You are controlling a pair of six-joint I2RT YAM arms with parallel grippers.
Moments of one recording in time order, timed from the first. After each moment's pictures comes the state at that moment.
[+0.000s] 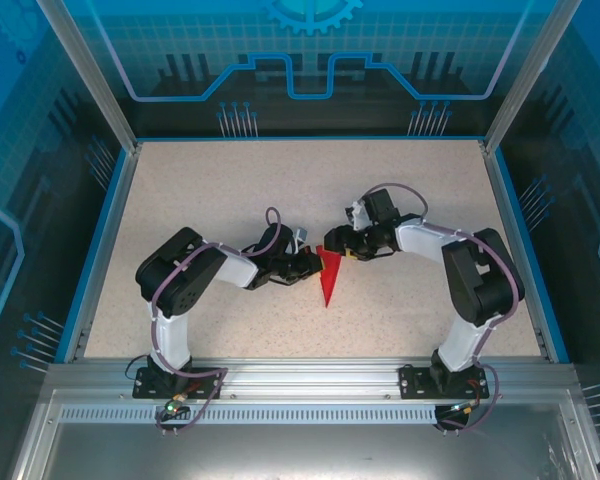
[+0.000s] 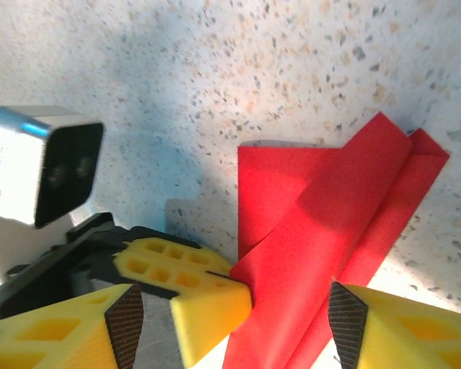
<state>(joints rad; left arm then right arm) -0.59 1.94 0.79 0.47 0.50 -1.03 0.37 1.75 0.99 -0.28 -0.57 0.52</state>
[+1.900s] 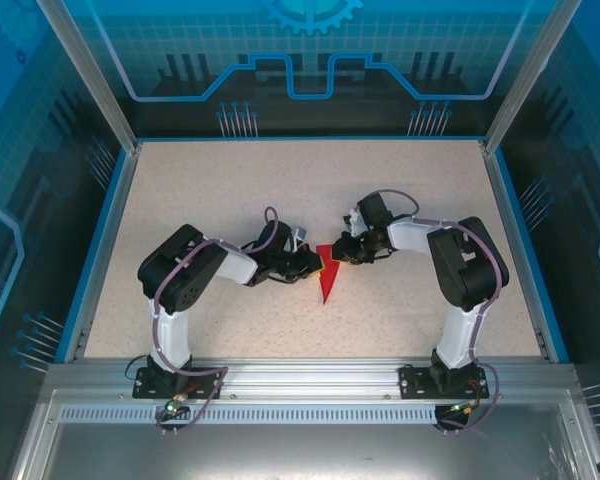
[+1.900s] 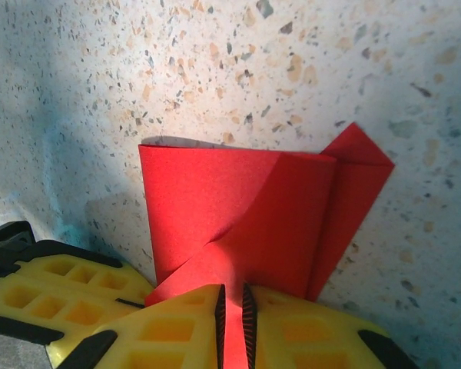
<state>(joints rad) -0.57 1.97 0.81 0.47 0.57 -1.09 0.37 1.89 1.03 -0.31 -0.53 0.48</state>
